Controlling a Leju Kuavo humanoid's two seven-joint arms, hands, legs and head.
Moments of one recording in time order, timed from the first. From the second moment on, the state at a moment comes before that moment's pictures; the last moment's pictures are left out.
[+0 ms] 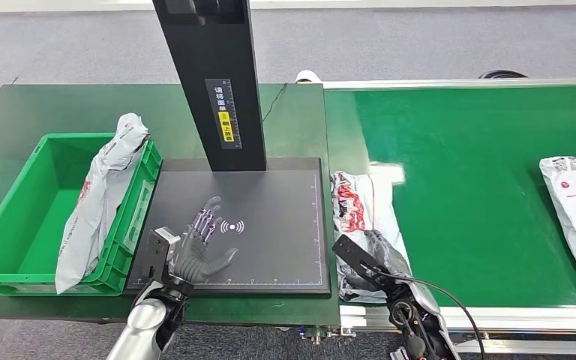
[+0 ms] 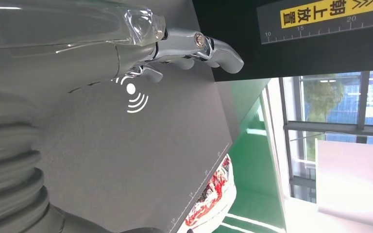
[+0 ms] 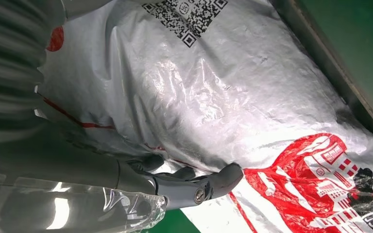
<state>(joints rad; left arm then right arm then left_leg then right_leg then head) -0.21 -0.12 -0.16 -1.13 -0.12 -0.22 -0.38 -0.28 0.02 0.15 -0.91 0.87 0.08 0.11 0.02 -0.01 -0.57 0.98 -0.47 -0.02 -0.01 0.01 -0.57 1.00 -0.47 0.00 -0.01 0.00</state>
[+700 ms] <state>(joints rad) -0.21 -0.12 -0.16 -1.13 -0.13 -0.21 -0.38 -0.28 0.02 0.15 -0.90 0.87 0.09 0.11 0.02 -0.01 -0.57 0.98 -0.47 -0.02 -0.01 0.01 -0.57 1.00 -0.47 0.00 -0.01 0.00</state>
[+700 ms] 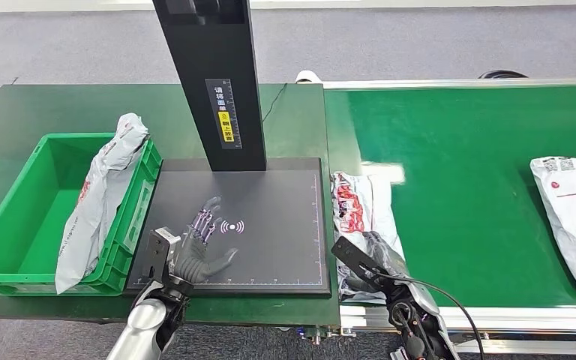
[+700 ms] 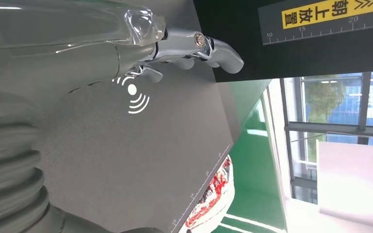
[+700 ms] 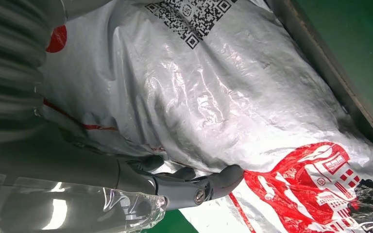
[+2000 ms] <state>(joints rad) -0.21 -0.12 -0.16 -1.12 -0.13 -0.21 -0.38 -0.31 0.01 0.16 -0.86 0.88 0.14 0.04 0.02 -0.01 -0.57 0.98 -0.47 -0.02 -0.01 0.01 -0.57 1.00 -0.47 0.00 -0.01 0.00</state>
